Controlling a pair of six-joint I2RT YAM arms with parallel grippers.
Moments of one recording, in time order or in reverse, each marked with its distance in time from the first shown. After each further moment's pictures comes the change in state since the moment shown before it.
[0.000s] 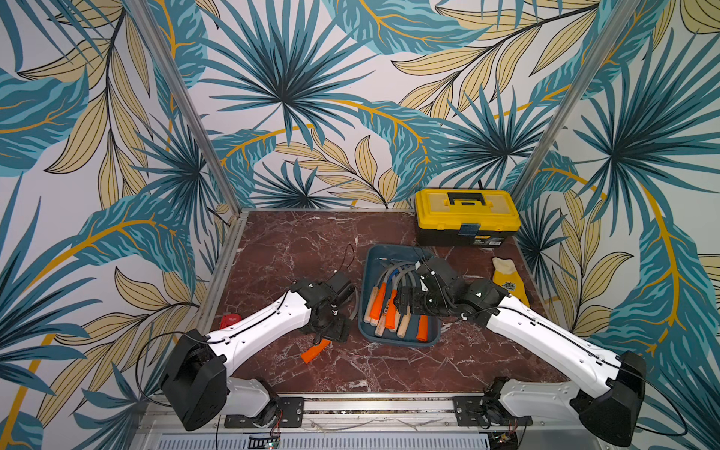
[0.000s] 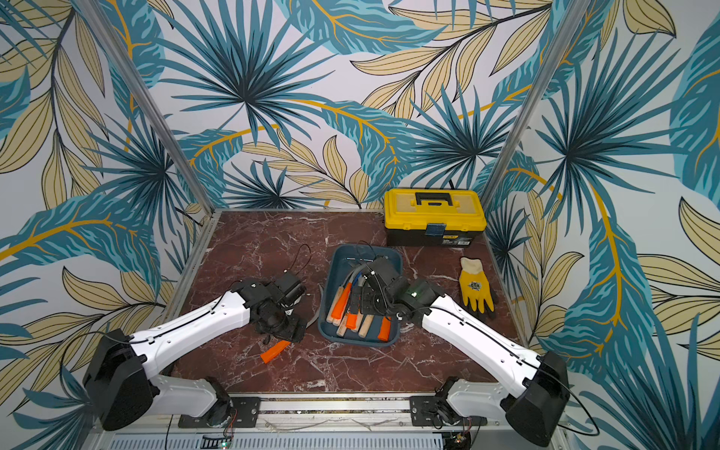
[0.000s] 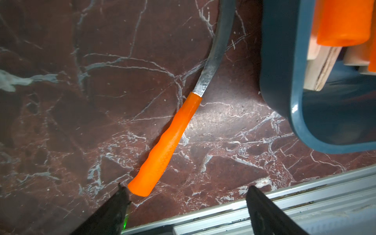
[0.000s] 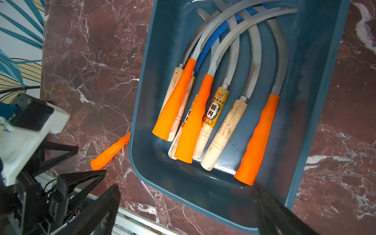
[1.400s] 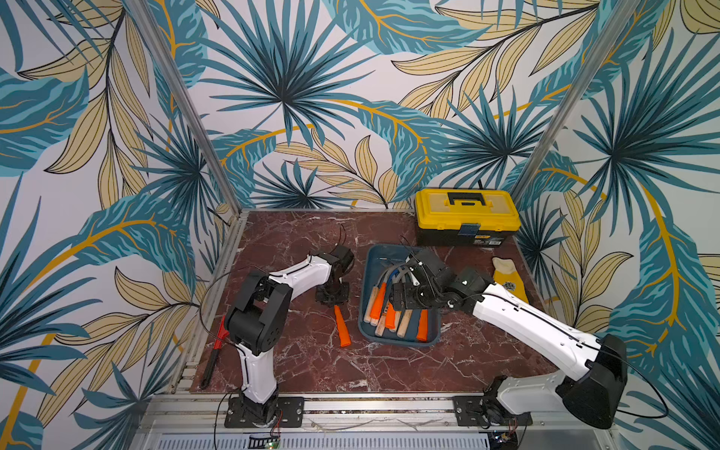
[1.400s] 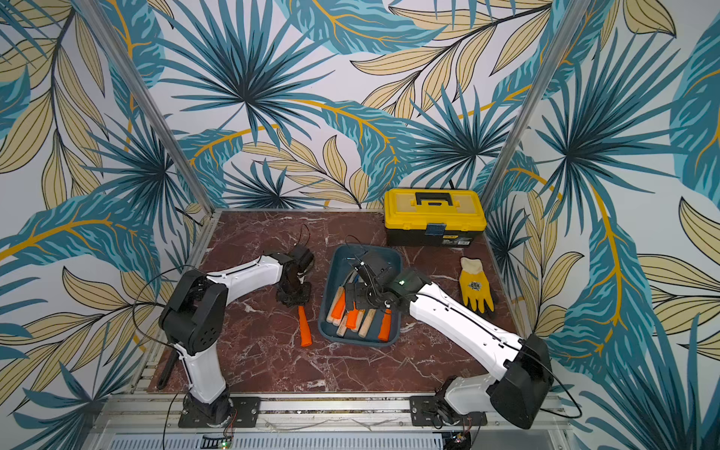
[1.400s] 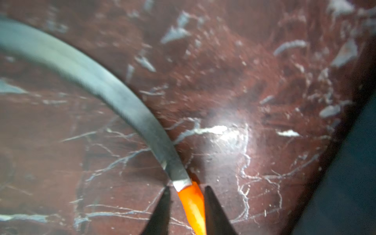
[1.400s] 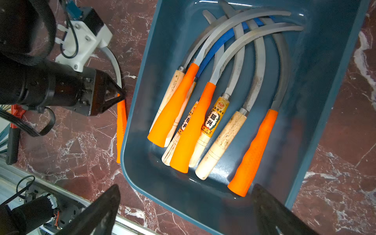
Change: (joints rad) left arm 0.243 0.486 0.280 0.186 0.017 0.060; right arm -0.008 0.117 0.098 -0.037 0.008 -0.113
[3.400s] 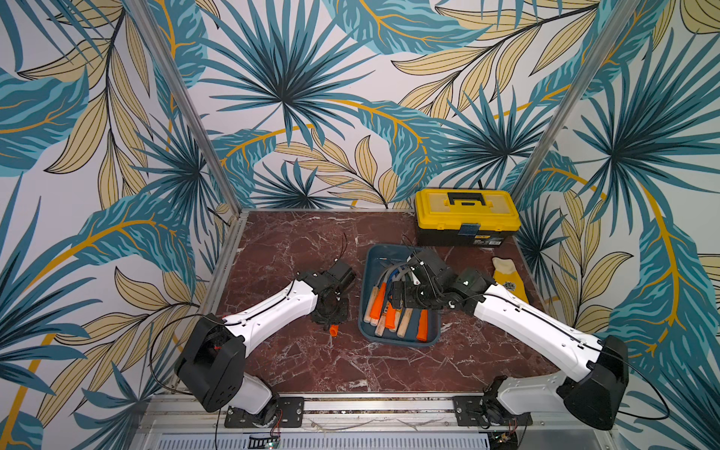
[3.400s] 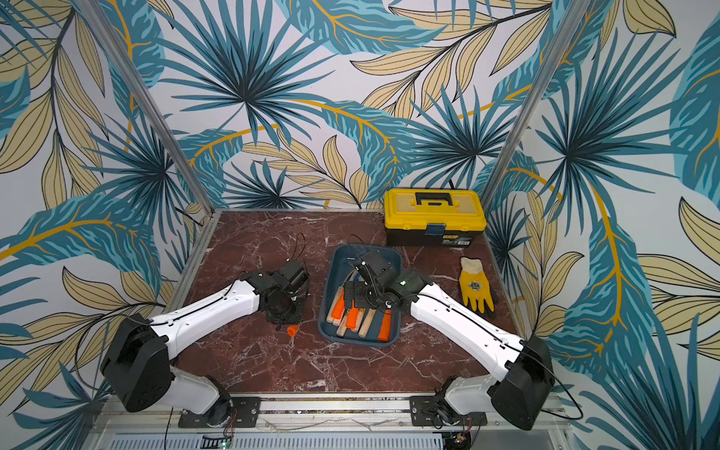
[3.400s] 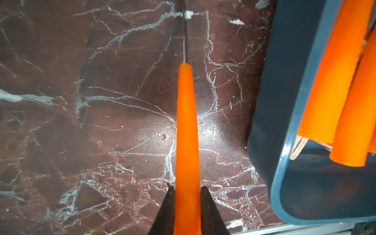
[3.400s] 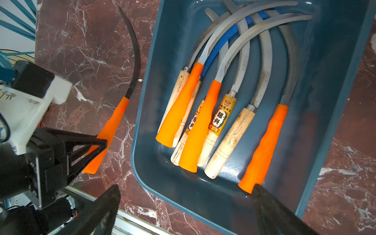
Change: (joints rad) left arm -0.169 -0.398 -0.201 -0.099 -0.018 -0.182; right arm -0.003 -0.009 -0.006 0.019 -0.033 0.069
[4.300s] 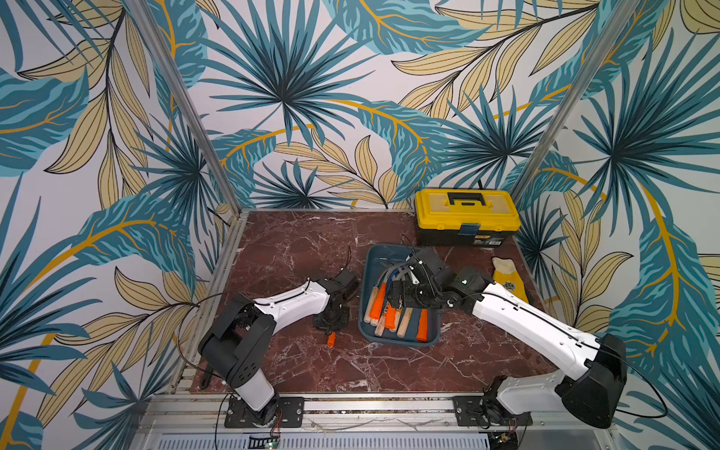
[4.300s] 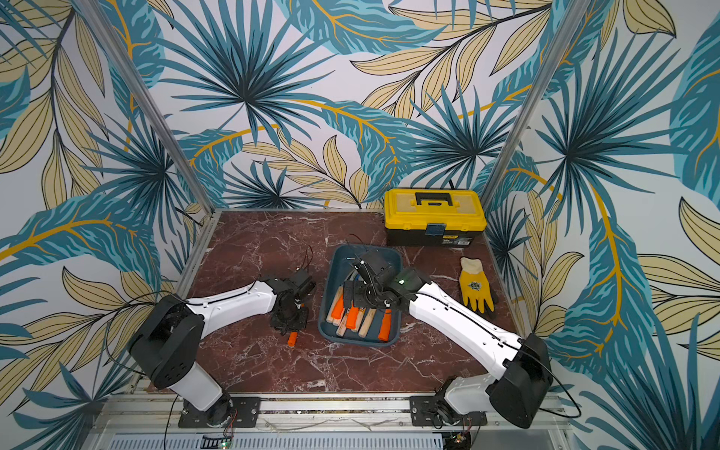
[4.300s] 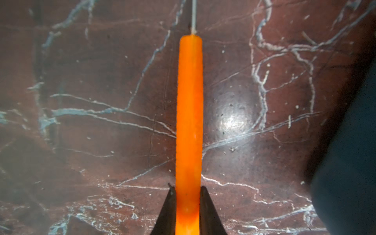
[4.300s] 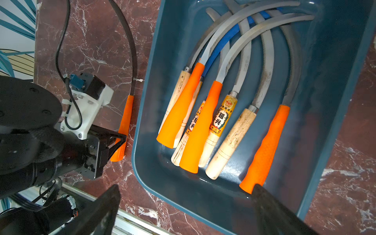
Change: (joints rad) left arm 0.005 0.172 -0.084 0.117 -0.031 0.037; right arm 0.000 0.009 0.008 -0.001 -0.001 0.000
